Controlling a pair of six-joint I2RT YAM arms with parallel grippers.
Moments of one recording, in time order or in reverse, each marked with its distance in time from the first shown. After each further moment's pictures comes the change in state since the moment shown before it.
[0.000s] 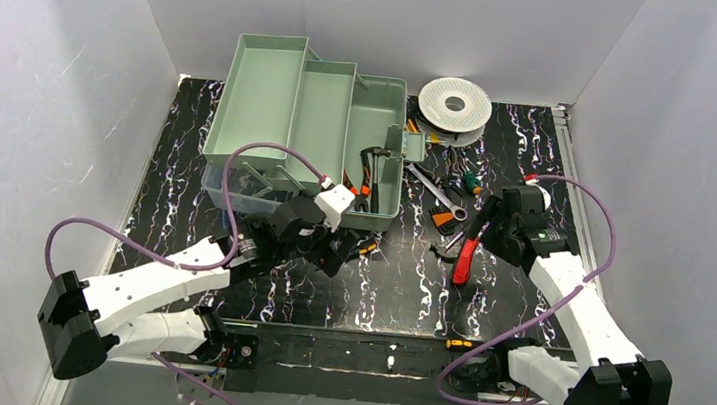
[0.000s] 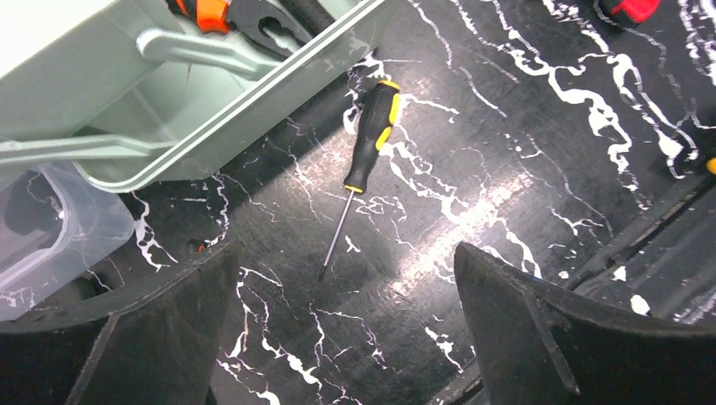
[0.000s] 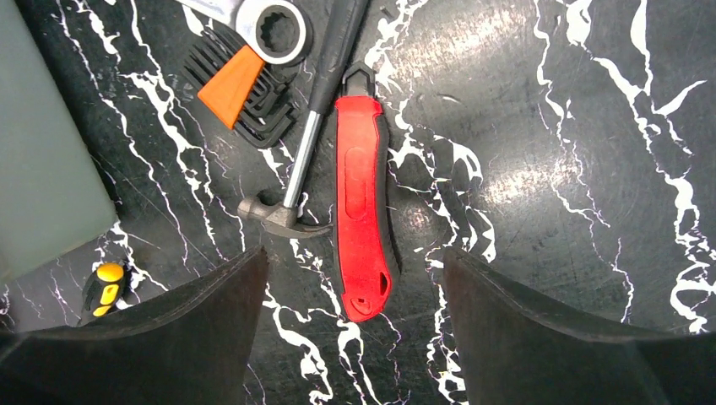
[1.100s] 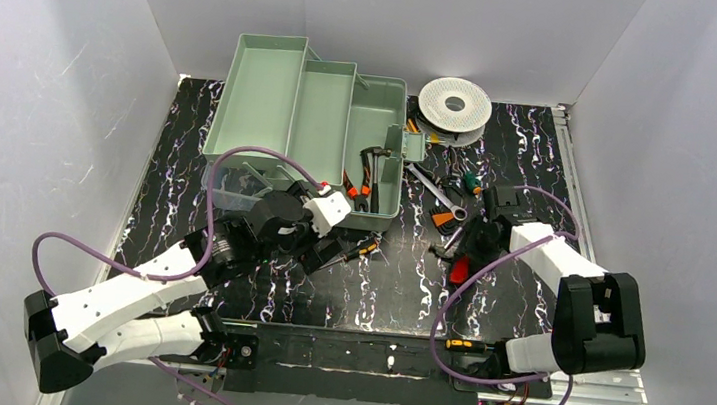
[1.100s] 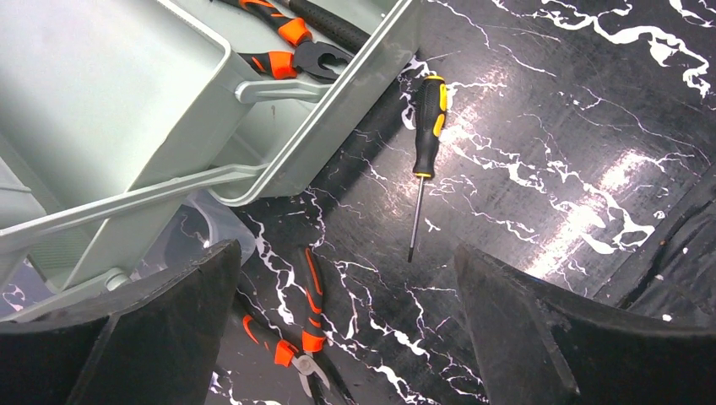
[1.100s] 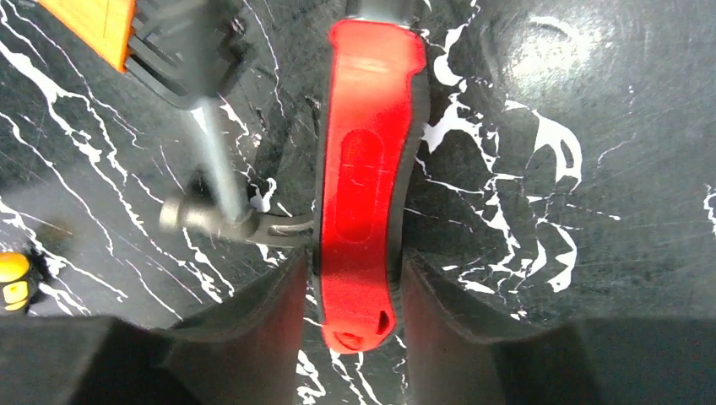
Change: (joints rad) left arm 0.000 -0.122 0.090 -0.167 -0.006 0.338; right arm -0.024 0.350 -0.031 0.073 -0.173 -0.011
